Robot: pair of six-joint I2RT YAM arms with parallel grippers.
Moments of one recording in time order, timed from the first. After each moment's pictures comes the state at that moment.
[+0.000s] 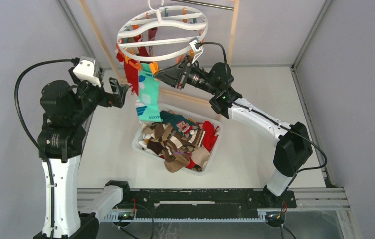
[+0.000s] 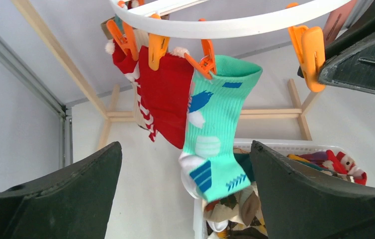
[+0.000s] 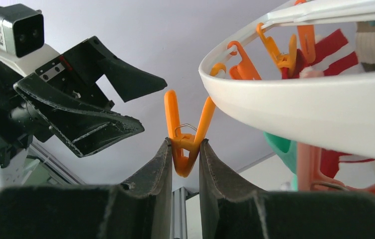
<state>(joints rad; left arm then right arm) -0.07 0.94 1.54 -0.74 0.24 0.09 0.73 1.70 1.50 0.57 -0.54 0.78</state>
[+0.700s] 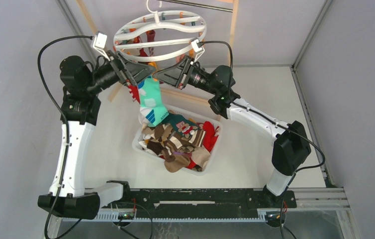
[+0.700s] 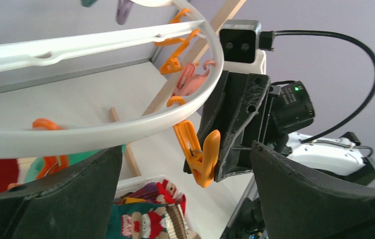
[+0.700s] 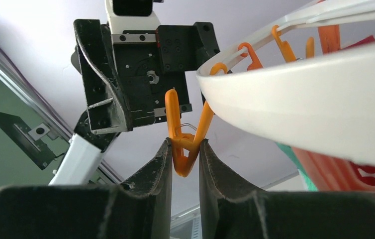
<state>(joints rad) -0.07 1.16 1.49 -0.27 0.80 -0.58 0.73 1.72 1.48 0.73 -0.59 0.99</state>
